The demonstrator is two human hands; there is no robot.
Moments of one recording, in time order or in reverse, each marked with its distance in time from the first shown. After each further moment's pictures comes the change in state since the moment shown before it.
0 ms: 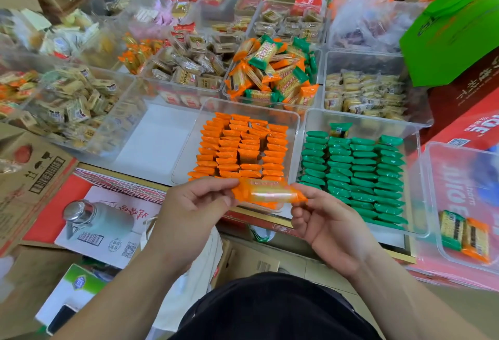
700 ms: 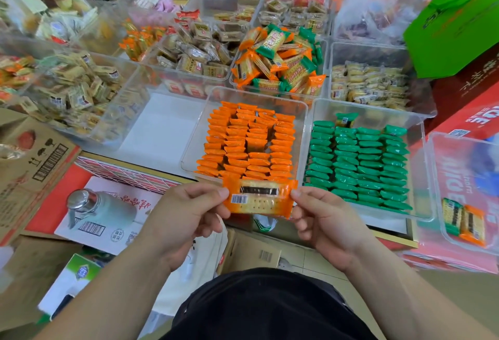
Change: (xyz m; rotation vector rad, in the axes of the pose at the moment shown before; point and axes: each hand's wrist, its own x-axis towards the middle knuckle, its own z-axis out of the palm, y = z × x) left_hand -0.004 -0.022 -0.046 -0.147 -0.075 -0.382; right_hand -0.012 0.029 0.040 -0.305 0.170 0.095
